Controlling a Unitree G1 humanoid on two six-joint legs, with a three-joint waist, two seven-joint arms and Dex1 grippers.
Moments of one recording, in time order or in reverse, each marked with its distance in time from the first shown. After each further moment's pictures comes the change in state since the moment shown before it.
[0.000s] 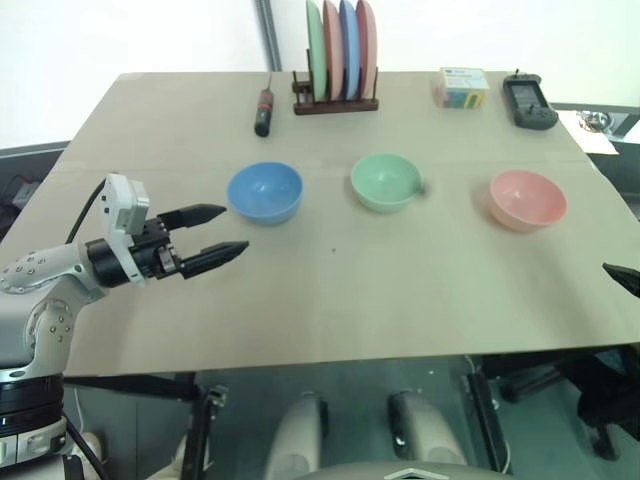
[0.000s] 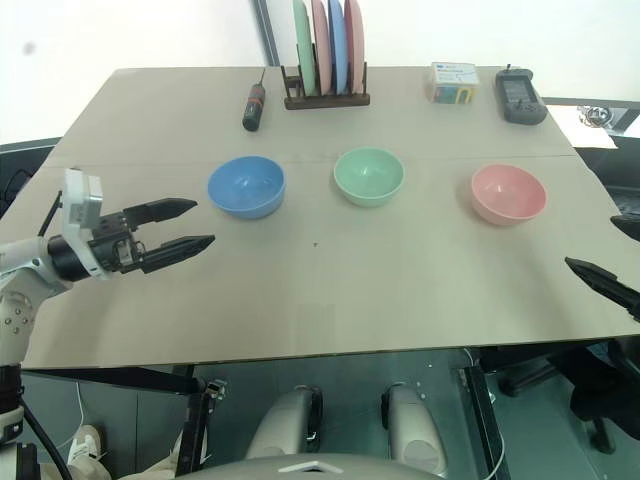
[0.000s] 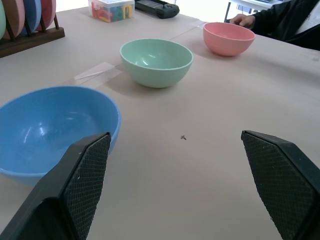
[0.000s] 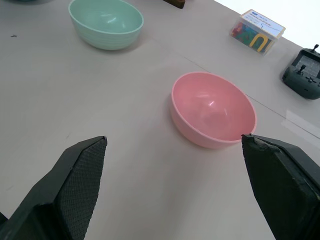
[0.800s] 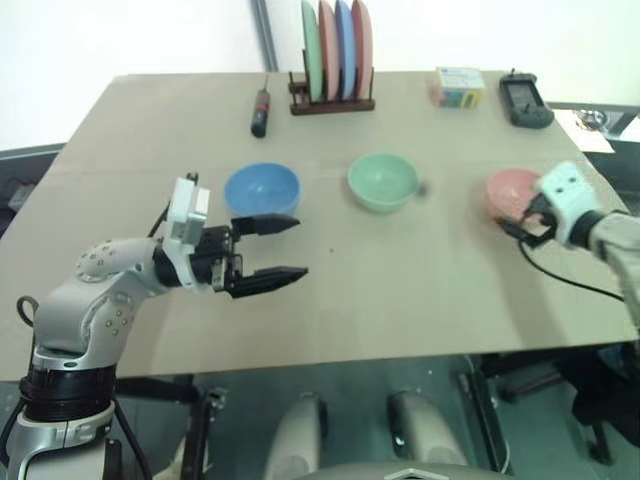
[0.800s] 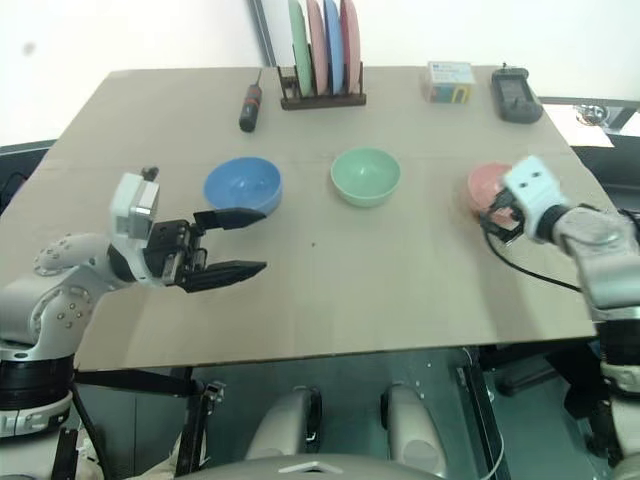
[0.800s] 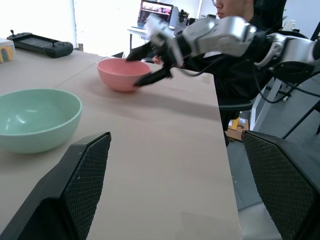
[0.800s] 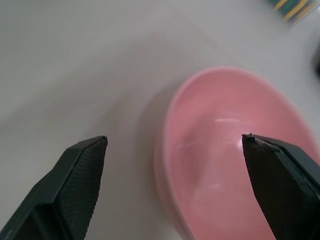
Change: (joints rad) left arm -0.091 -0.104 -0.169 -0.167 -0.107 0.025 -0.106; right arm -0.855 0.213 0.952 0.536 -0.605 0.052 -0.427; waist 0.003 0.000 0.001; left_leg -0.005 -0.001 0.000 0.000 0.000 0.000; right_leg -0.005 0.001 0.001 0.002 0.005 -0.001
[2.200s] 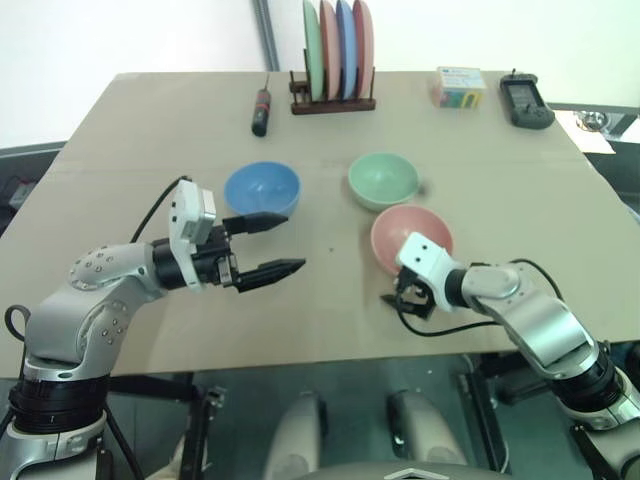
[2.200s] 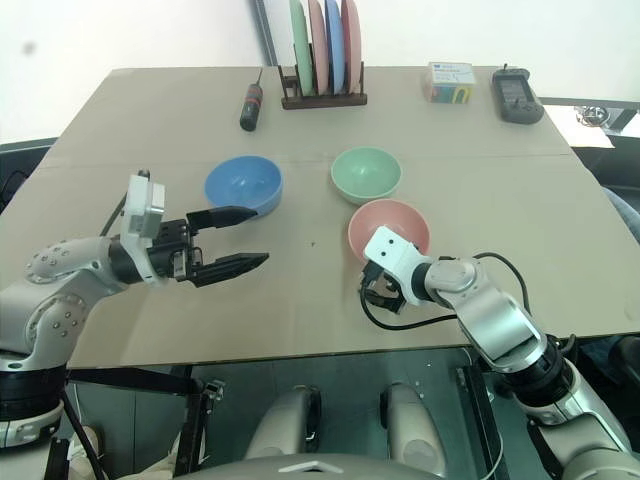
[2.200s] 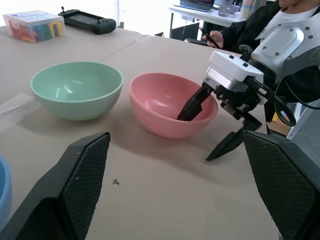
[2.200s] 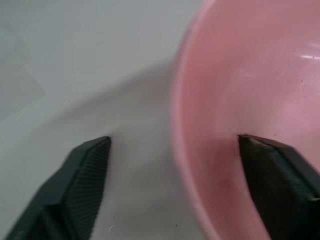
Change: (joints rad) left arm 0.041 0.016 0.010 -0.031 0.083 0.022 0.185; right arm 0.120 0.219 0.232 -0.818 0.132 0.659 0.035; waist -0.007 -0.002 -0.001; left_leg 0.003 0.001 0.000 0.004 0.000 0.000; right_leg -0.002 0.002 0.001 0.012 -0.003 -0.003
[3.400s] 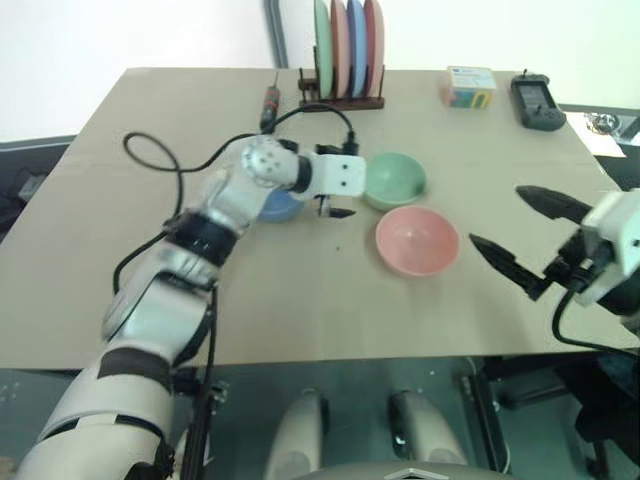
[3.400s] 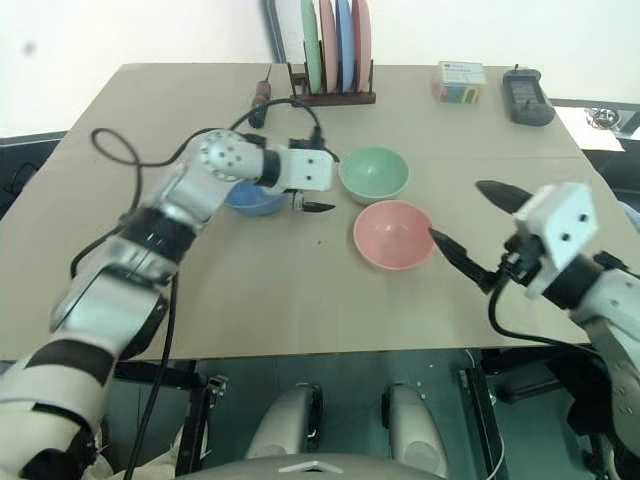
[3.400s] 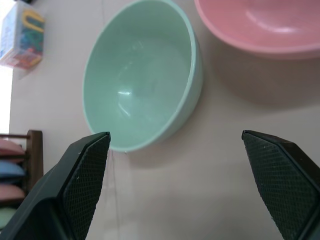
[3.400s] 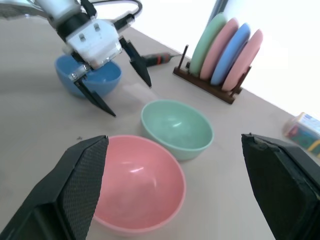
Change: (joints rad) left arm -0.964 -0.298 -0.764 1.038 0.973 -0.798 0.049; right arm 0.423 -0.071 -0.894 -0.376 0.466 -0.356 -0.019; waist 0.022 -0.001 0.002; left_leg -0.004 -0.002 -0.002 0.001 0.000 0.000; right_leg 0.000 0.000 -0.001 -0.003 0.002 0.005
